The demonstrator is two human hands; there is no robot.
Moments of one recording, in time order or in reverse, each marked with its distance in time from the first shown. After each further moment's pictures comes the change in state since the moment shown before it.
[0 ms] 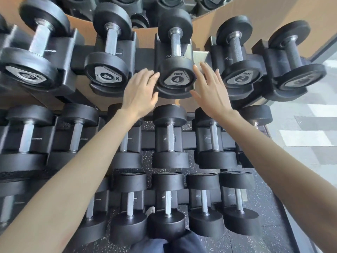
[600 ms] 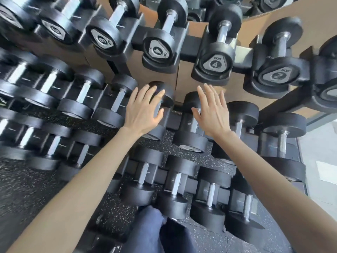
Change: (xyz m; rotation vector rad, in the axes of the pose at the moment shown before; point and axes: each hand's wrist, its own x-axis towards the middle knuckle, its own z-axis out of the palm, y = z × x) left_hand -0.190 0.034 -0.044 0.214 0.042 -0.260; right_hand -0.110 -0.083 0.001 0.068 -0.059 -0.201
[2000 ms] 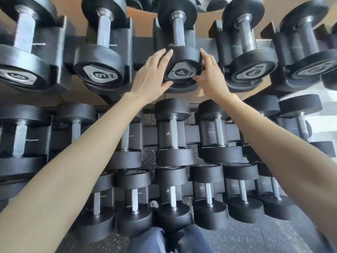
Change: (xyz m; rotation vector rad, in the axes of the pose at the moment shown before) left_hand 0.218 -0.184 0.062 -0.356 -0.117 0.331; right_hand 0.241 -0.053 0.078 0.389 0.081 0.442
